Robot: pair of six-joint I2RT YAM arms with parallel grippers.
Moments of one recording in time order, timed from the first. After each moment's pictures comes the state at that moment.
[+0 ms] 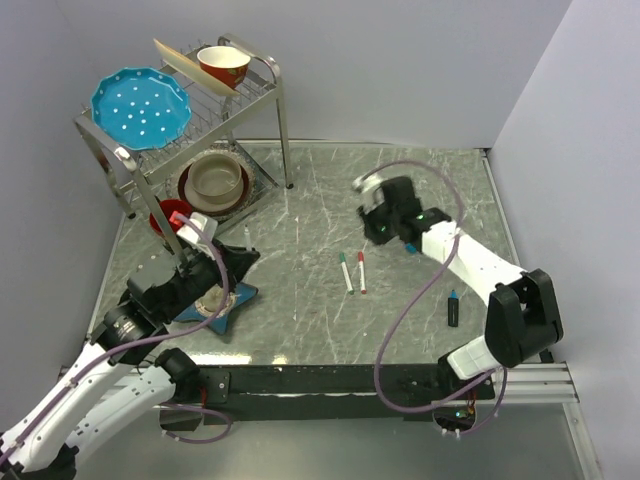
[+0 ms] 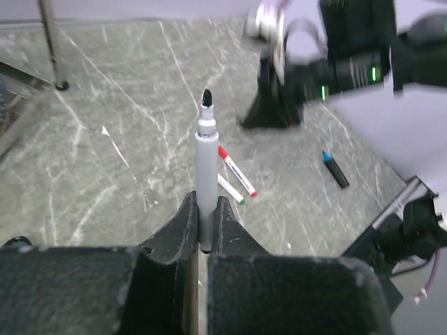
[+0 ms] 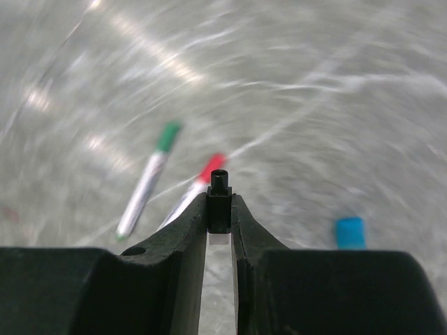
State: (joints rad) left arm -0.68 0.53 0.76 -0.31 0.02 -0.35; right arm 0.45 1.47 1.07 -0.41 -0.13 -0.19
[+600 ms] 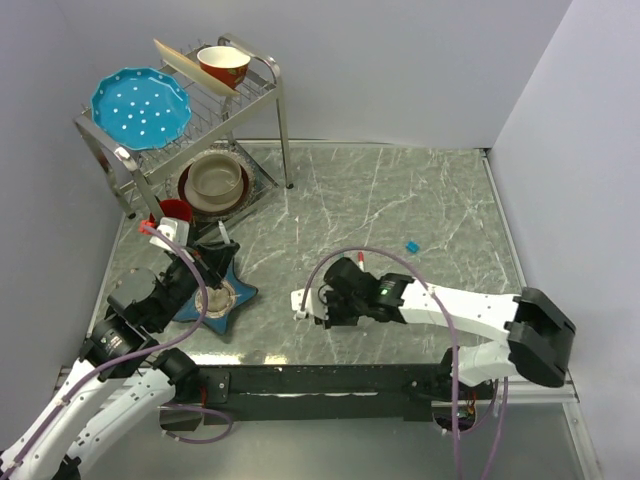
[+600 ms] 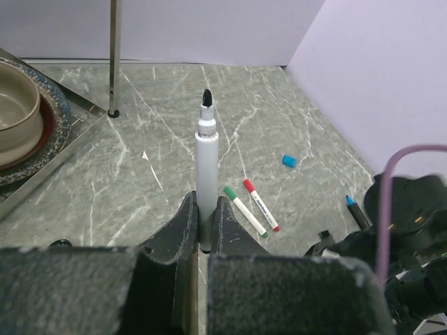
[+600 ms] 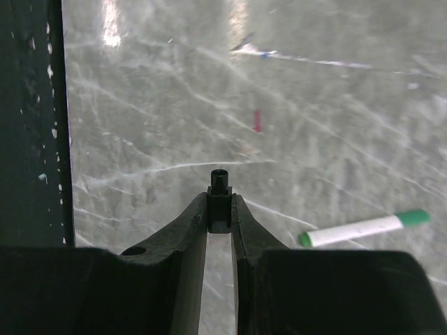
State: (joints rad) left arm -0.64 0.43 0.73 -0.29 -0.11 -0.35; right arm 1.03 1.31 0.80 -0.42 -0.21 -0.61
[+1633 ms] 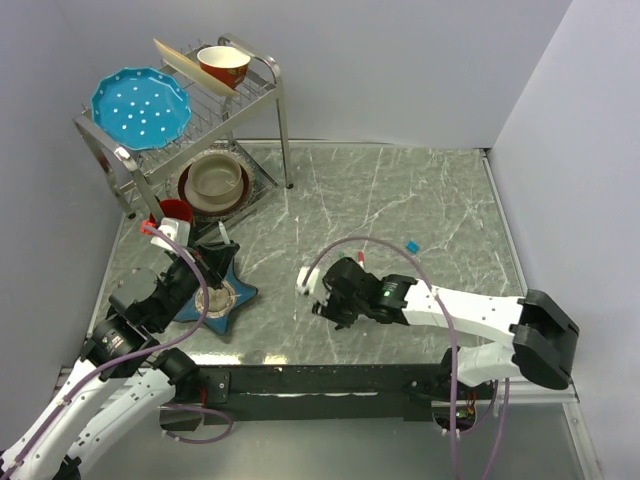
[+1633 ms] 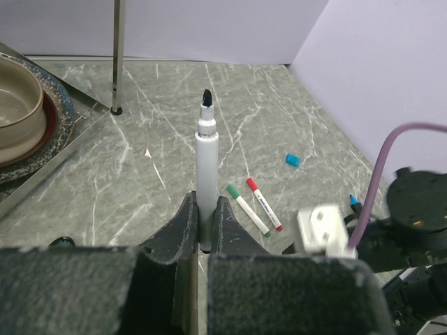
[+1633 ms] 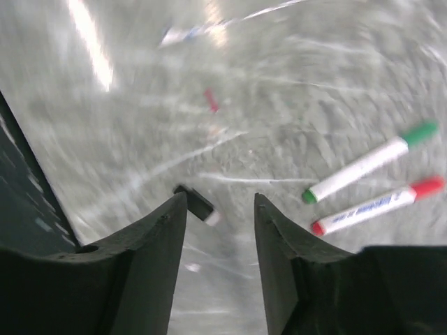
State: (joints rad) left arm -0.64 0.43 0.72 -0.29 -0.12 -0.35; right arm 1.05 1.31 0.79 -0.39 0.00 -0.26
